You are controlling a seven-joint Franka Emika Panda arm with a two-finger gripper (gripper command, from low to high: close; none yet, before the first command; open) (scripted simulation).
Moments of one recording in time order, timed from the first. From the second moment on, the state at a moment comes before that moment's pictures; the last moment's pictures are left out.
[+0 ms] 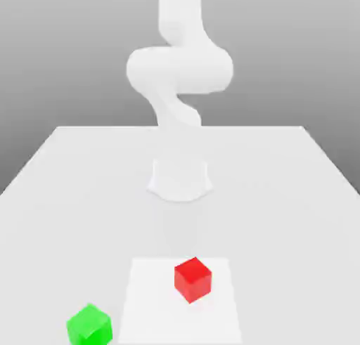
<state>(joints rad) -0.06 -0.72 0.07 -2.34 -0.03 2.35 0.92</state>
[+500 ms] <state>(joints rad) -0.31 -0.21 0.33 -2.61 -0.19 2.61 1.62</state>
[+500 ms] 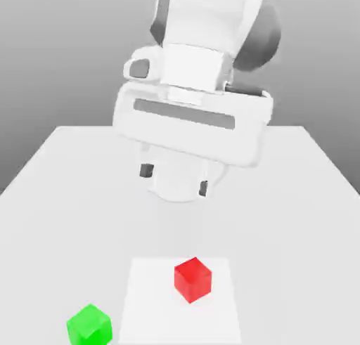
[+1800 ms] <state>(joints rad) -0.26 0.10 0.30 -2.74 -0.09 2.86 1.88</state>
